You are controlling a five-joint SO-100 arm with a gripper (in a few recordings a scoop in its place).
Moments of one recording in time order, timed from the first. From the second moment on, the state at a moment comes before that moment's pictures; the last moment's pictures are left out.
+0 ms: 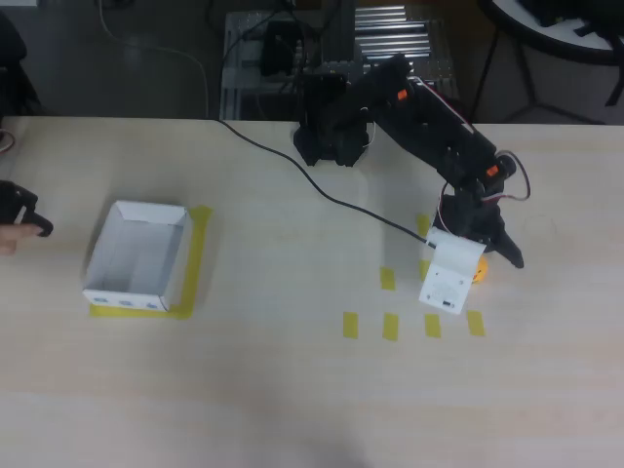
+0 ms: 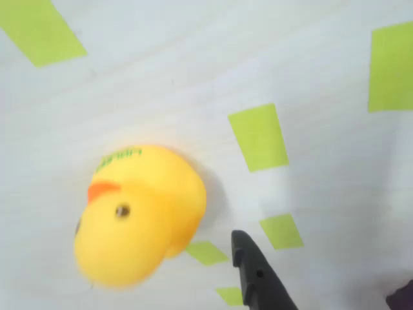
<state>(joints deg) -42.5 52.5 54.1 91.4 -32.5</state>
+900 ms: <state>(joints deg) -41.7 41.4 43.2 92.6 -30.2</state>
